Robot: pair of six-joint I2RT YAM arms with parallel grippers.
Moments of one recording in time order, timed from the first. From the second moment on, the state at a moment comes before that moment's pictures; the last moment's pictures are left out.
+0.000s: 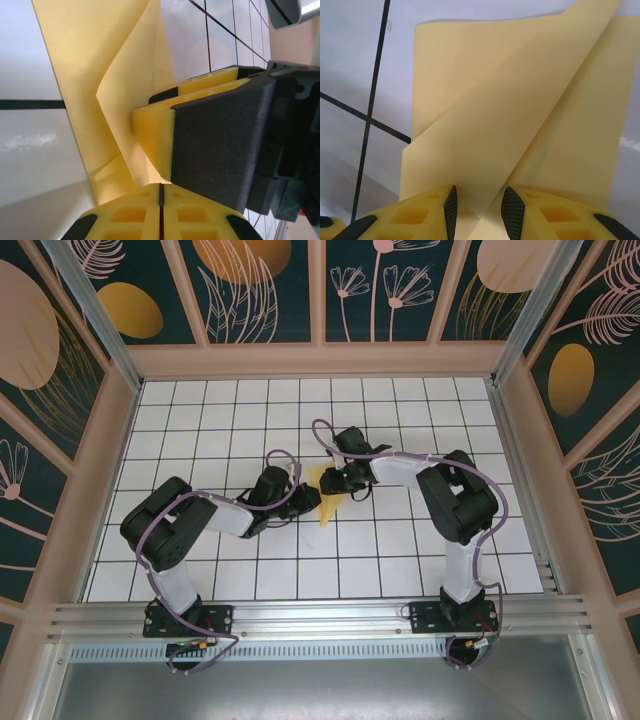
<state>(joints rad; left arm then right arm) -0.66 1.79 0.63 0.59 0.33 -1.00 0.62 1.96 1.18 -0.34 -0.27 0.36</state>
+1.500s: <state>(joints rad) -0.60 1.75 0.65 0.55 0.25 -1.02 0.60 1.94 1.16 -0.29 -0.32 0.41</state>
